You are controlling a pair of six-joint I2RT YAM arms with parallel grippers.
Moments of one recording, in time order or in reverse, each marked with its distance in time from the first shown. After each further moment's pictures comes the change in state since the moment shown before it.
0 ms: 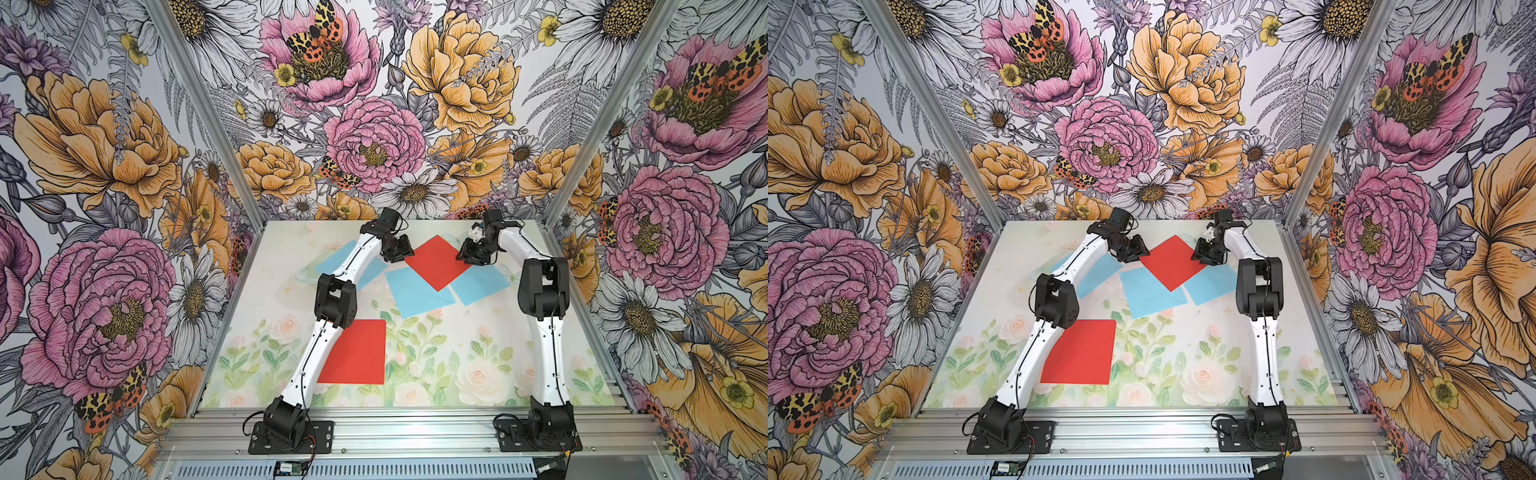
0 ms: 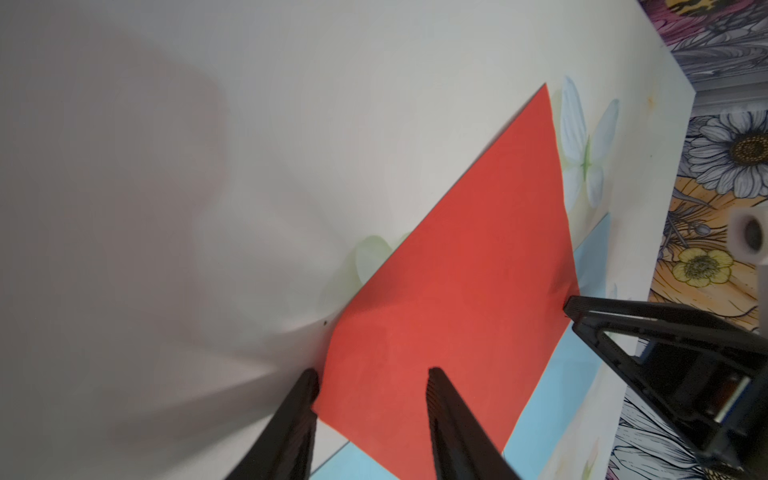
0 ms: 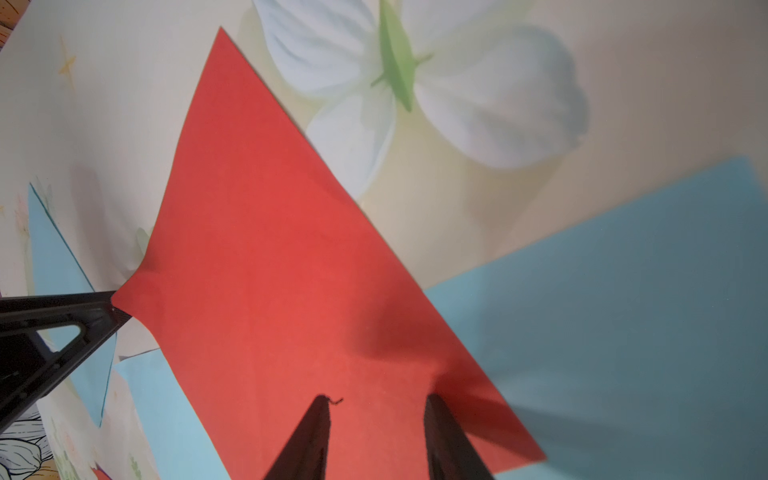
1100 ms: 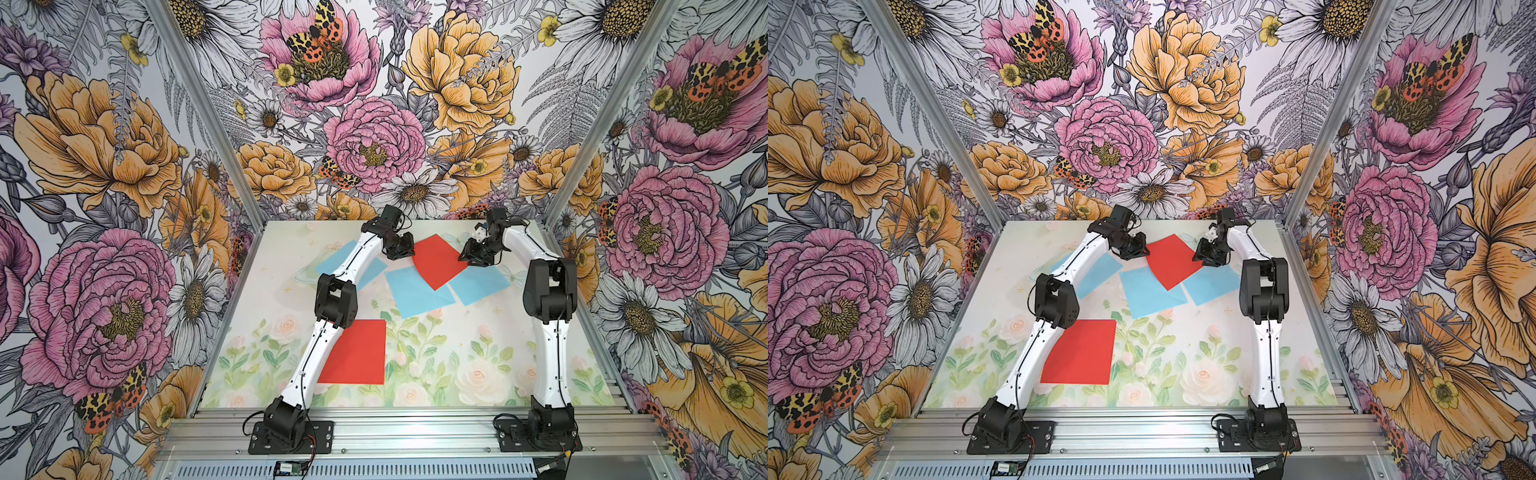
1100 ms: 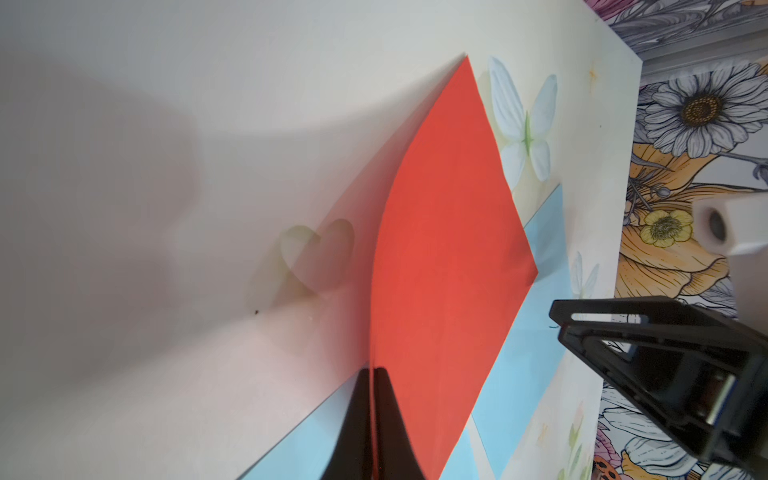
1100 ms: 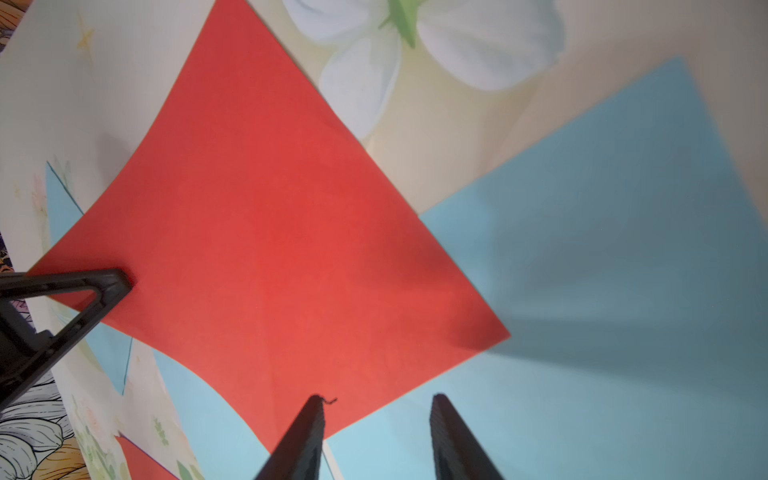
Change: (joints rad) left arm -0.004 -0.042 0.004 0.007 0.027 0.103; right arm 0.009 -0.156 -0.101 -0.054 -0.007 0.011
